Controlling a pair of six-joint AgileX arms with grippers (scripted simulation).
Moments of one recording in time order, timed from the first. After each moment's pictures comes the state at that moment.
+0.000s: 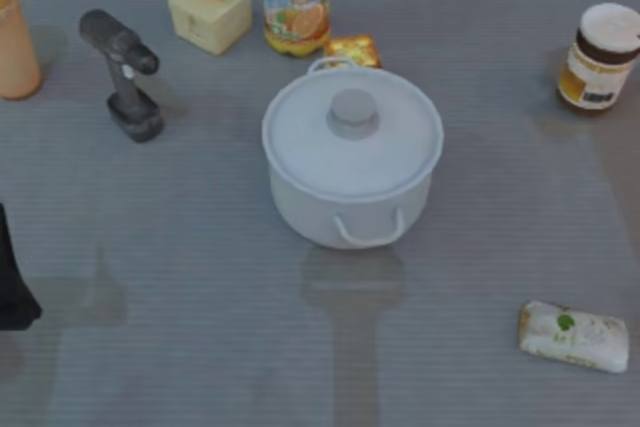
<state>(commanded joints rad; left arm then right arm) 0.00 0.00 0.00 0.00 0.00 0.00 -0.03 1.48 1.54 -0.83 -0.11 -0.40</state>
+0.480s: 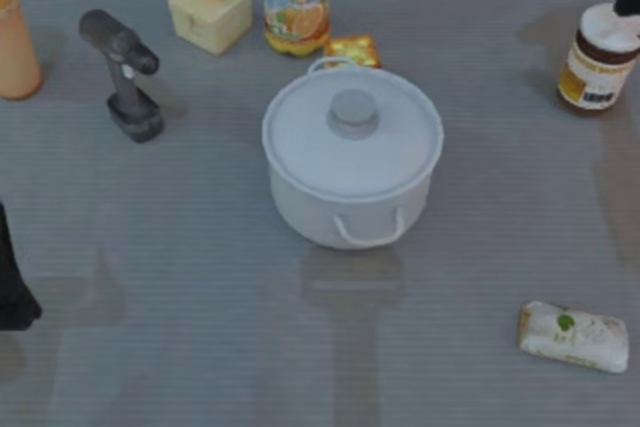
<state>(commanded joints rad) 0.00 0.00 0.00 0.00 0.00 0.00 -0.04 2.24 2.28 -1.24 -0.17 -0.63</state>
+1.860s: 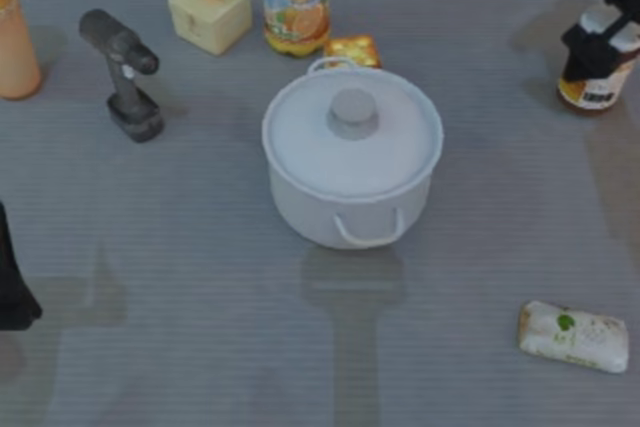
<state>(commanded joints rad) 0.00 0.00 0.00 0.00 0.00 0.00 -0.02 2.65 2.53 -1.24 -0.20 -0.75</state>
